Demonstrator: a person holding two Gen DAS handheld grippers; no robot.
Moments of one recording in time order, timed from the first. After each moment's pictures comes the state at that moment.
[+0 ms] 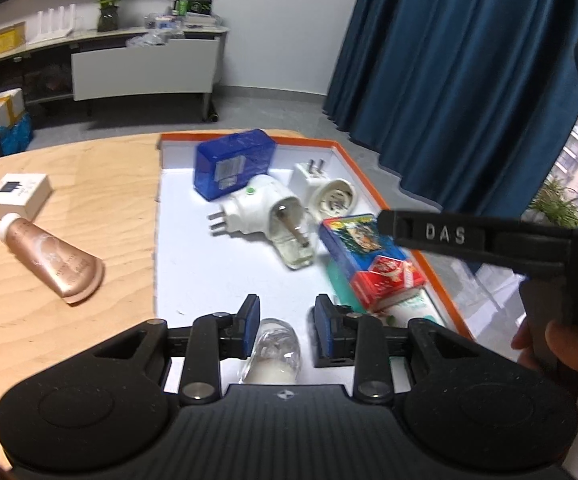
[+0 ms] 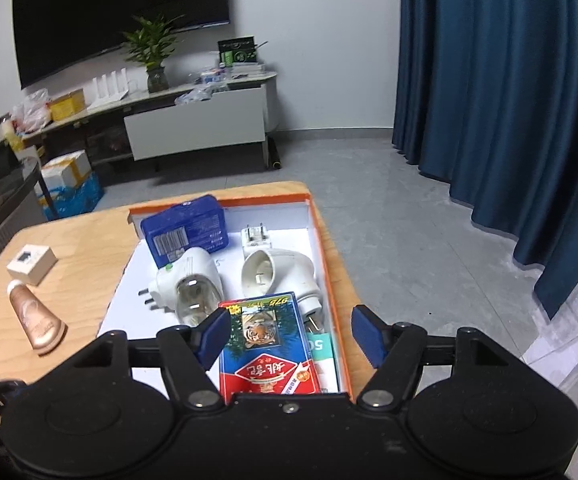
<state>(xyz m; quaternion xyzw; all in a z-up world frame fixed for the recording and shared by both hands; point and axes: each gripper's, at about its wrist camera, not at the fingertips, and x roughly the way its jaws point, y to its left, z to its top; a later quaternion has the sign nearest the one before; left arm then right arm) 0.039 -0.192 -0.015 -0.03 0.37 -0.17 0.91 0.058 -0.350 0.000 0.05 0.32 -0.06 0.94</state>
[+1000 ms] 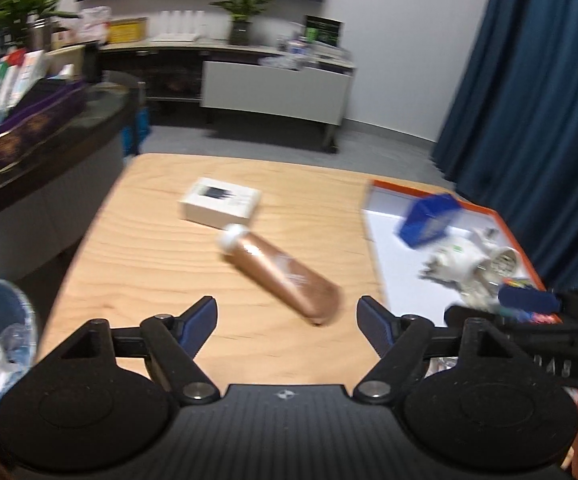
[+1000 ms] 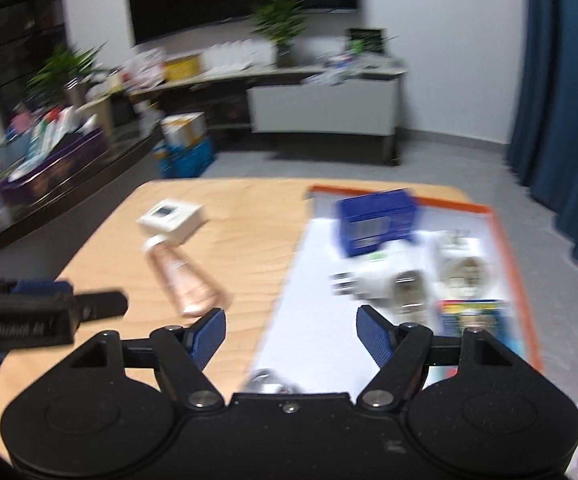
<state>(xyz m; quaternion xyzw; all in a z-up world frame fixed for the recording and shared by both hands) 0.042 -0.035 0.005 -0.07 0.35 -0.01 0.93 0.065 -0.217 0.003 -0.01 0.35 0.14 0.93</state>
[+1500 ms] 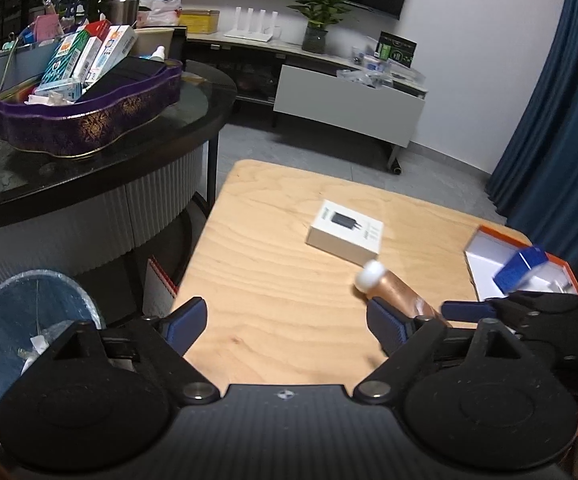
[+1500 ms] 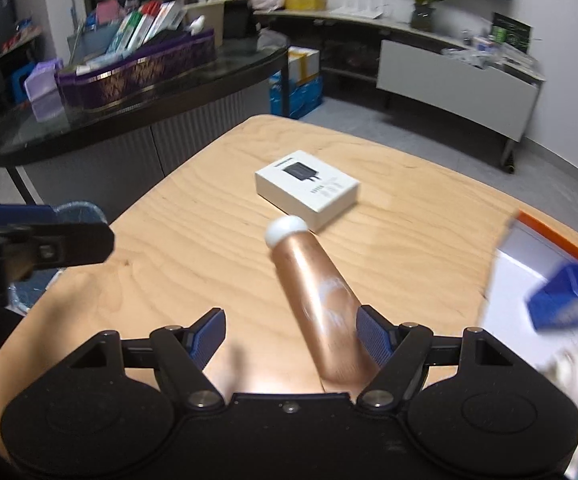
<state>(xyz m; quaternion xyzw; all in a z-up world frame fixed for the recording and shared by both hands) 0.062 0.056 0.002 -0.12 0.34 0.05 0.93 0.158 -0.076 -0.046 -0.12 0.41 0.25 0.87</state>
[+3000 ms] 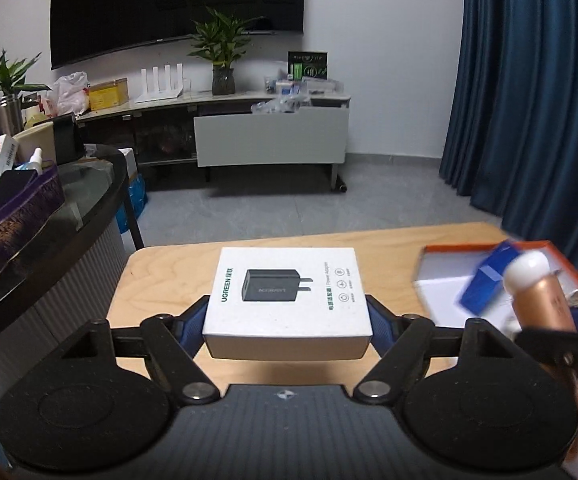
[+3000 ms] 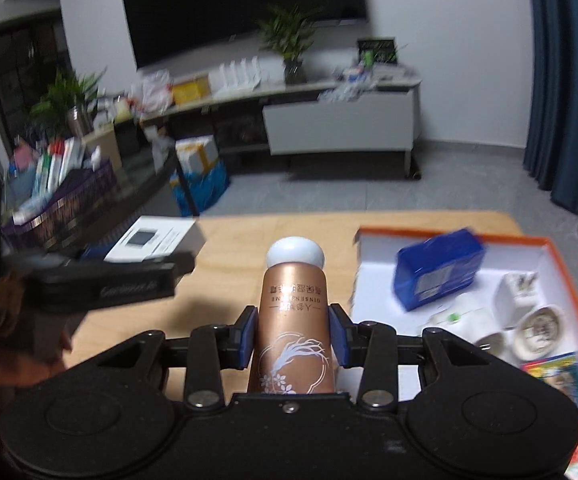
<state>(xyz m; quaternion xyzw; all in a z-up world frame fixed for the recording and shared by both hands) 0.108 -0.027 0.021 0.00 0.28 -0.03 0.96 0.105 -0.199 0.023 0.04 0.31 0.12 0.94</state>
